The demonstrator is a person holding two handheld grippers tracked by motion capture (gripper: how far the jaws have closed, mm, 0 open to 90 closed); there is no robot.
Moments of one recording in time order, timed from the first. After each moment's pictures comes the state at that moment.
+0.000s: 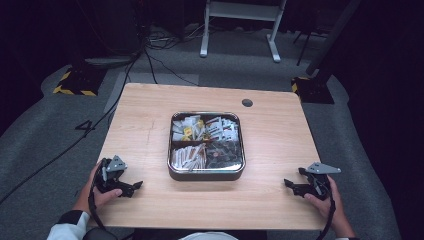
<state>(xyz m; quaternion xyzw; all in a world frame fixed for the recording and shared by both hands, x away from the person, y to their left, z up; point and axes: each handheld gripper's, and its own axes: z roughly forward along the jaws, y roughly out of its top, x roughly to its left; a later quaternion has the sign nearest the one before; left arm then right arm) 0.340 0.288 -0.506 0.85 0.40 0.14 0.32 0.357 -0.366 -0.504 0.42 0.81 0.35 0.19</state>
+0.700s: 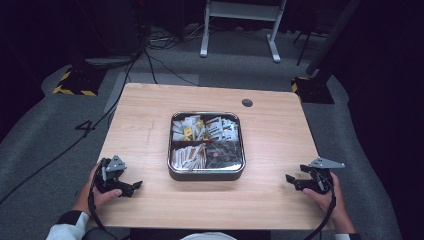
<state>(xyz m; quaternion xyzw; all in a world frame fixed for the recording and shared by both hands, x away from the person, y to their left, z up) 0.340 0.289 -0.507 0.85 0.40 0.14 0.32 0.363 -0.365 -0.484 0.44 0.80 0.36 0.18</state>
